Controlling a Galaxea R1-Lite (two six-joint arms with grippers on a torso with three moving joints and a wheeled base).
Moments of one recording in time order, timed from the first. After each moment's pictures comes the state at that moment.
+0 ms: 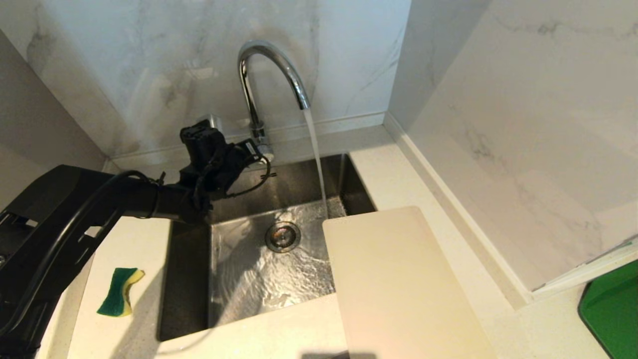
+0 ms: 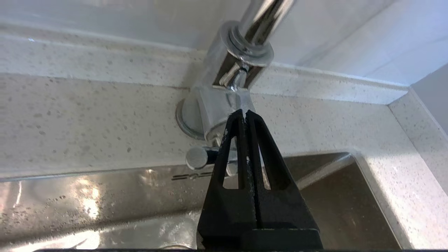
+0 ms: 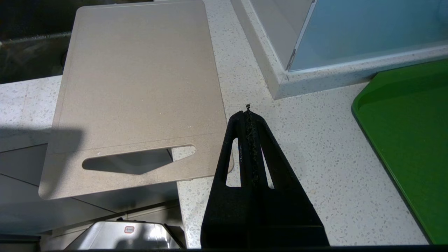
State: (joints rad) left arm -0.32 2.38 -1.80 -0.72 0.23 -0.39; right arm 0.00 0.00 0.00 0.00 0.02 -0.03
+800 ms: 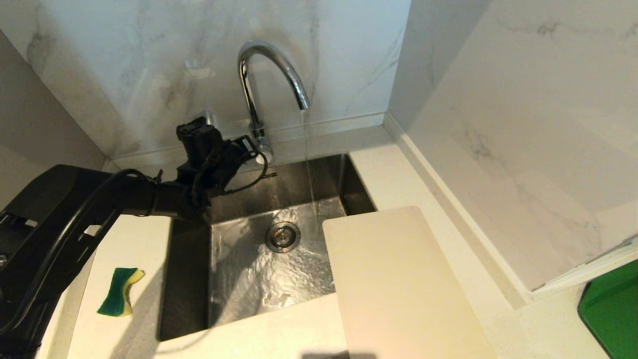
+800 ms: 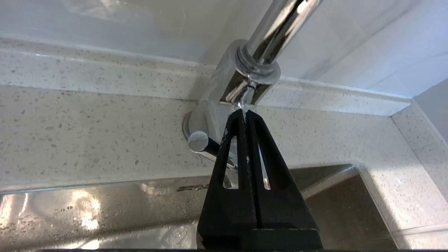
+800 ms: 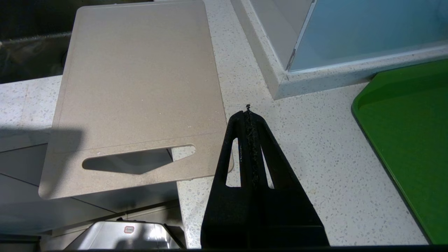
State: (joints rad) left arm -0.32 2.39 -1.83 -0.71 0.24 -0.39; right arm 0.00 0.00 0.00 0.00 0.02 -0.04
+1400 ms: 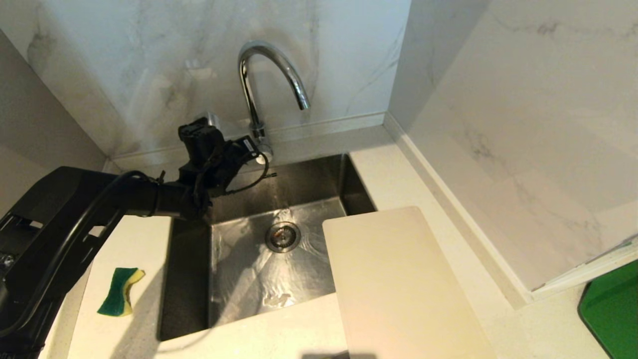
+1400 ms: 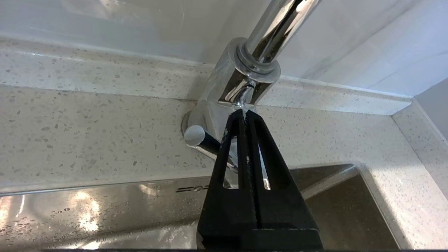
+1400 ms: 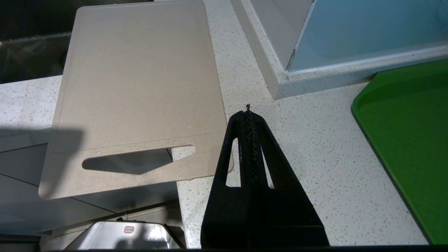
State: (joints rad) left arm -0.31 2.41 -1.85 -0.70 0.24 -0.39; right arm 0.00 0.00 0.00 0.00 0.02 -0.04
